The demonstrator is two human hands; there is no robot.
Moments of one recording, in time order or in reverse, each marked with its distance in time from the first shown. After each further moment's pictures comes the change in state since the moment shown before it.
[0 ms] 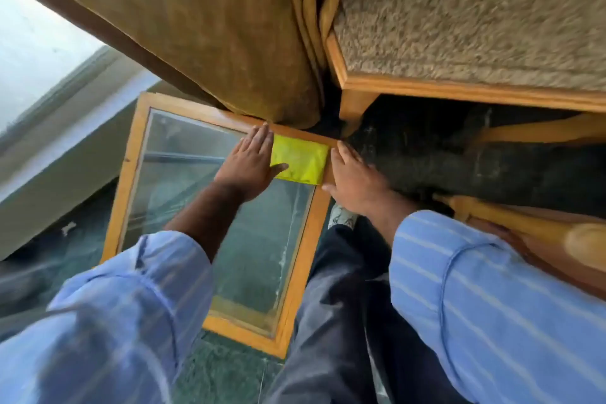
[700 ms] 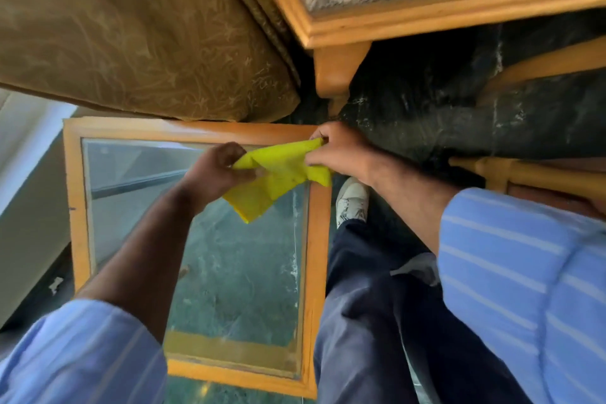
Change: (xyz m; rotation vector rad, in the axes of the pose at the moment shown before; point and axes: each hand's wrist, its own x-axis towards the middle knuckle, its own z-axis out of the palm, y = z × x) left_hand 0.067 -0.034 0.032 -0.778 -0.154 -0.206; right_hand 0.096 0.037 0.036 0.794 0.031 0.266
